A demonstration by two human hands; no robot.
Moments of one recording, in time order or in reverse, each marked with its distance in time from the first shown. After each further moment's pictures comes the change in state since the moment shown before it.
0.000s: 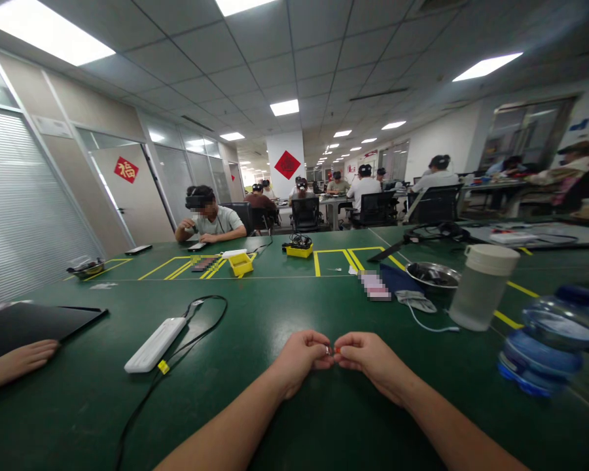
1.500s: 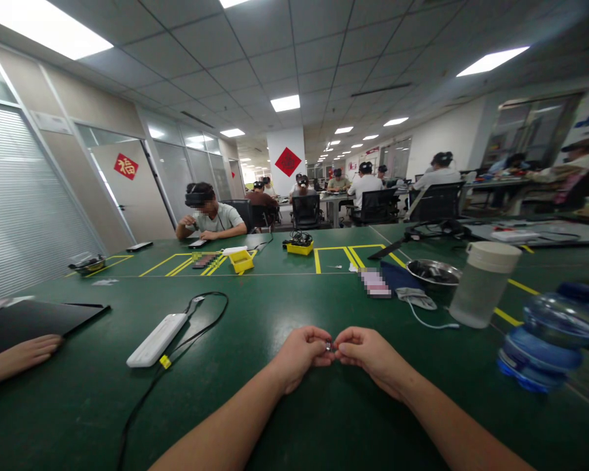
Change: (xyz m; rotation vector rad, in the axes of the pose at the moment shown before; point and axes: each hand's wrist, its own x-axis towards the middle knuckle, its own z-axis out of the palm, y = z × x) left_hand -0.002 0.001 -0.001 -0.037 -0.038 -0.012; right_hand -0.004 -0.005 0.003 -0.020 -0.011 -0.016
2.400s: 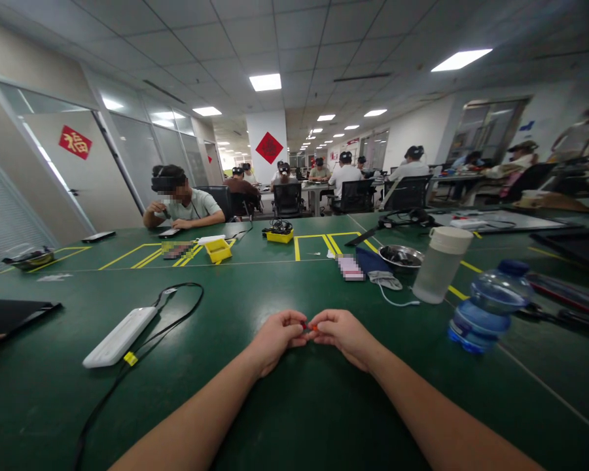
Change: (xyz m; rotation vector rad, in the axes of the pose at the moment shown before) left_hand -0.002 0.003 0.001 0.007 -0.014 0.005; right_hand 0.001 0.004 -0.002 0.080 0.008 0.007
